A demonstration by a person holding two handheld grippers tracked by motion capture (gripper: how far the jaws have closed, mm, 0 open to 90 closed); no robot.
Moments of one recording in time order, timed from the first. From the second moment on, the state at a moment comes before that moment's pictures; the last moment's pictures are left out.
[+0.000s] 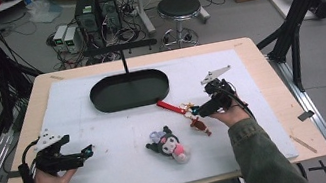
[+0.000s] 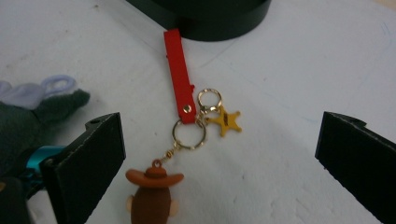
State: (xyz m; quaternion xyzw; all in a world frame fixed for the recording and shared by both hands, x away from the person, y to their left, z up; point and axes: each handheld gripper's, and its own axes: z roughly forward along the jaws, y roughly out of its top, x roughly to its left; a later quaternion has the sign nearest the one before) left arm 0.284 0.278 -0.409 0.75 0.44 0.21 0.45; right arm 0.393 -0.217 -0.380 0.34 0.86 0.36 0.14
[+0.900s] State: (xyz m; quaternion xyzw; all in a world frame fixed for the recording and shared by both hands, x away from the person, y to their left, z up) left arm 0.286 0.278 -0.411 0.75 0.44 0.20 0.44; right arm 0.417 -0.162 -0.385 0.31 0.88 0.34 0.11
